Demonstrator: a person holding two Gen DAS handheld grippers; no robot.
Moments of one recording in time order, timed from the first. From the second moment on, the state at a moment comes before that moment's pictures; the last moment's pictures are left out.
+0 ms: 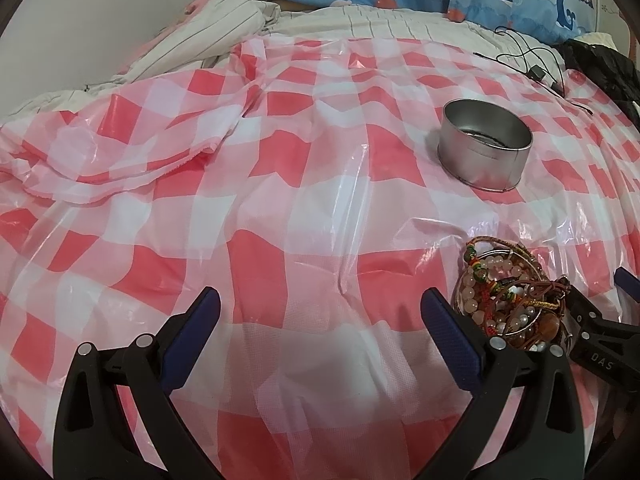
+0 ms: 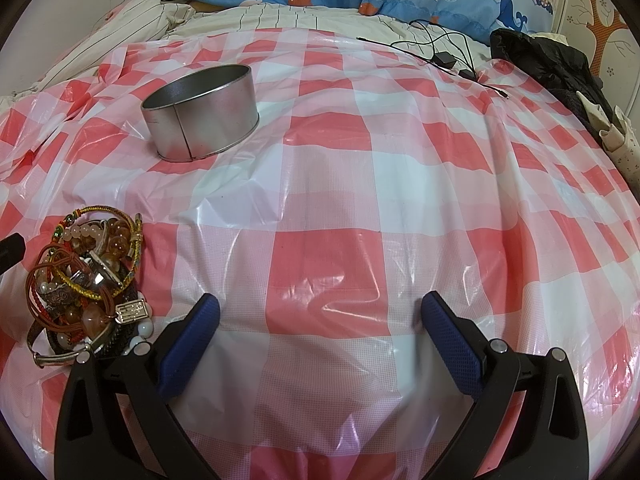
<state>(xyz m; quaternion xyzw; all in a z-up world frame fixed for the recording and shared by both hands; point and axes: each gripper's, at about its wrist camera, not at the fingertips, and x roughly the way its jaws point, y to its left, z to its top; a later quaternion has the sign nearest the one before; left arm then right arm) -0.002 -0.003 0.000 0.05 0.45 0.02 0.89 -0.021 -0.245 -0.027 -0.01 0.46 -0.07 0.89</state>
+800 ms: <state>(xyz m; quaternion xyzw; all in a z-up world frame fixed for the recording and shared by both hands) -0.010 -0.011 0.010 0.06 0.43 0.00 0.90 -0.021 -0.245 -0.028 -0.01 0.46 -0.07 0.89</state>
